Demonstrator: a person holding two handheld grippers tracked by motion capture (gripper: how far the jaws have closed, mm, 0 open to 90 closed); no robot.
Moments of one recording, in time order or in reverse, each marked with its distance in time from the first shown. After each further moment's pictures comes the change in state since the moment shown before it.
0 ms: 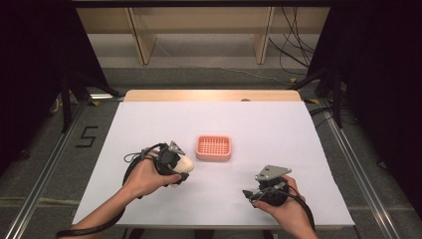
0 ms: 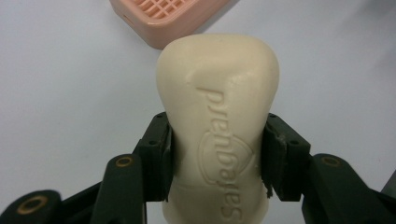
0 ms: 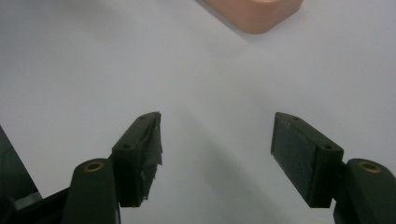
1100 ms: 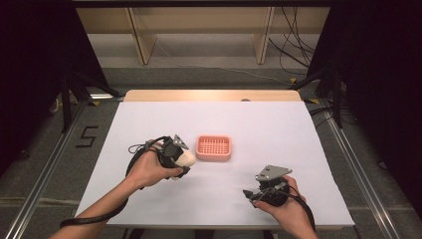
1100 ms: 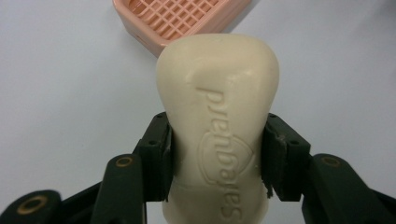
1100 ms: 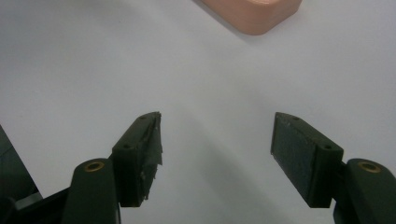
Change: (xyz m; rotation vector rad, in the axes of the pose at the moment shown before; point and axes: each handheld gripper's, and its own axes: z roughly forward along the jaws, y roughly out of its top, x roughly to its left) left arm 0.008 0.017 0.003 0.012 0.028 0.061; right arm 0.000 0.000 -0.001 -0.012 -0.006 -0.009
